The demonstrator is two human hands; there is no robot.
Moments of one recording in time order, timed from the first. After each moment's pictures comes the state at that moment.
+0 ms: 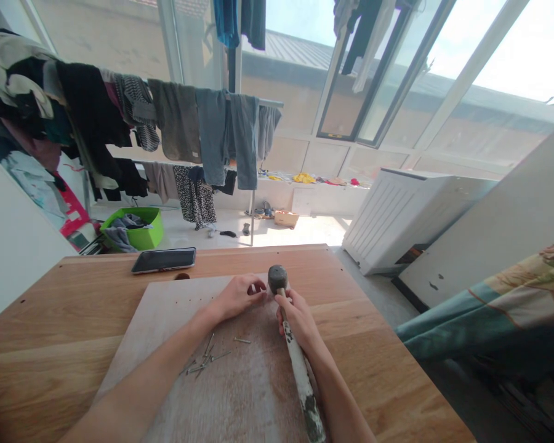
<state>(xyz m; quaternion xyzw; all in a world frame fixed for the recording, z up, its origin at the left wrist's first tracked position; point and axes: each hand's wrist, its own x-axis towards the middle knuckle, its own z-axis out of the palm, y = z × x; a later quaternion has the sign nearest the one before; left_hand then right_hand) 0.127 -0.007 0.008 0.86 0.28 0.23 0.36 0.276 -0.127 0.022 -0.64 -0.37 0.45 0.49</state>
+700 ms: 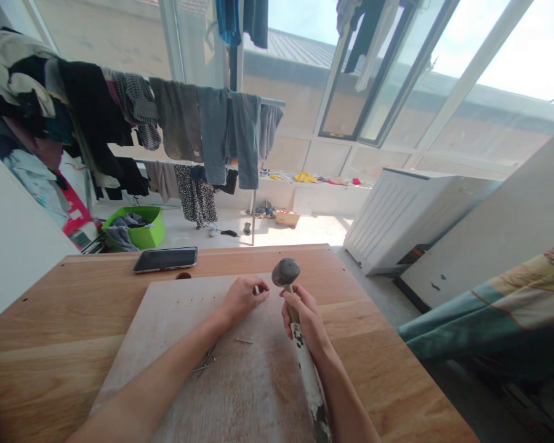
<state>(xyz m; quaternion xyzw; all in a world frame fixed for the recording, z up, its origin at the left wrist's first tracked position) 0.137 -0.020 0.001 0.83 0.34 0.28 0.33 0.275 -0.139 0.038 -0.56 -0.38 0.46 0.57</state>
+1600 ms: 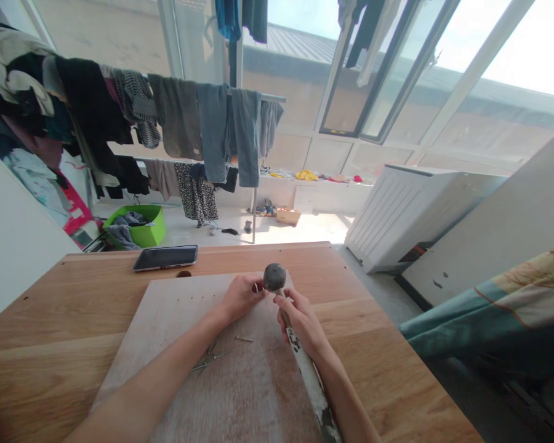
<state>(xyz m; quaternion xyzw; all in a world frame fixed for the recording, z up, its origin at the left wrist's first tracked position) 0.137 -0.018 0.000 0.83 0.33 0.28 0.35 0.271 -0.142 0.037 -0.59 -0.42 0.47 0.51</state>
